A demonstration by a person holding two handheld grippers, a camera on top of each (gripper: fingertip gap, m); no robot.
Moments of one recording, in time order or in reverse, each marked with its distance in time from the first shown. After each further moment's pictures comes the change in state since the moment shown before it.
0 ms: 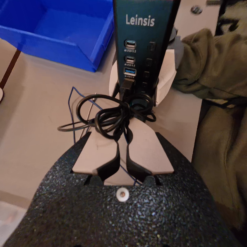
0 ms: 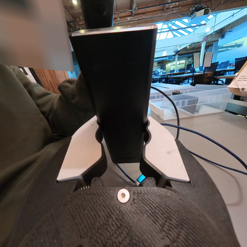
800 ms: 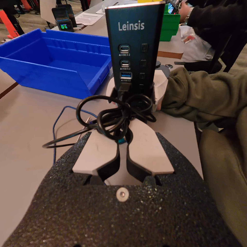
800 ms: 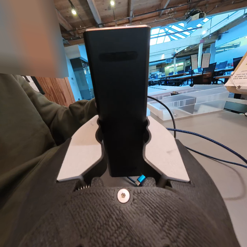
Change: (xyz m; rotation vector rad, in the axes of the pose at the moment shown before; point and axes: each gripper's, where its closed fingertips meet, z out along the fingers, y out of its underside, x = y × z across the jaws) left arm 0.001 -0.004 0.019 0.403 0.097 -0.046; right arm 0.005 -0.002 -0.006 0.033 0.009 0.036
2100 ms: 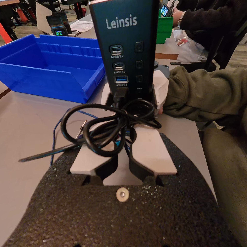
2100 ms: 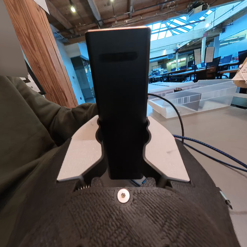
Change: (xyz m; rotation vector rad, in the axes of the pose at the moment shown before) left arm 0.002 0.008 0.012 0.043 0.036 0.030; right arm -0.001 0.007 0.011 -0.018 -0.008 0.027
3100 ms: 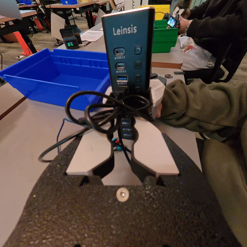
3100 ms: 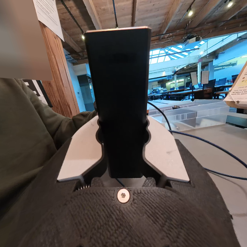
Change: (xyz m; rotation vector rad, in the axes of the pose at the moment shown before) left arm 0.003 -0.029 -0.004 0.022 -0.065 0.009; right arm -0.005 -0.026 -0.014 0.142 -0.024 -0.027
